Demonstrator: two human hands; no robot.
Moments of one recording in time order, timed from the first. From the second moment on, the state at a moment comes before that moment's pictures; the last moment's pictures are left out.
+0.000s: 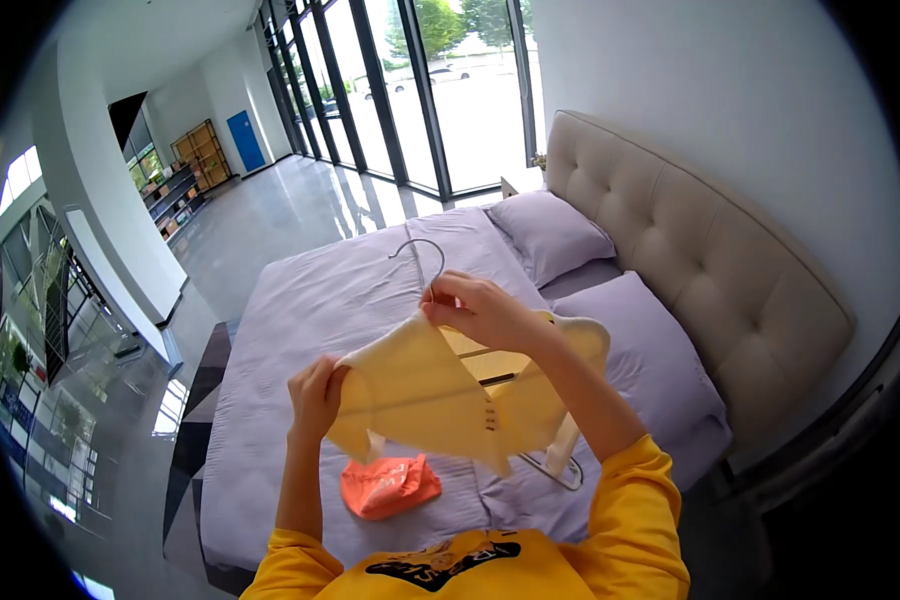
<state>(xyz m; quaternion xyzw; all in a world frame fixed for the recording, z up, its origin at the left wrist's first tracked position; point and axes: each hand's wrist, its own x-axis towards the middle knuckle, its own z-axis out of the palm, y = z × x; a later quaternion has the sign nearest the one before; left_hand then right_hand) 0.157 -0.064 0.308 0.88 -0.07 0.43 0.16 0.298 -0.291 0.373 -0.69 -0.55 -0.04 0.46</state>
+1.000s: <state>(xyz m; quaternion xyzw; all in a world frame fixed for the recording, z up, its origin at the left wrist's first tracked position) 0.135 -0.025 0.302 0.88 0.05 0.31 0.34 0.299 -0.316 0.388 -0.73 -0.38 0.01 0.56</state>
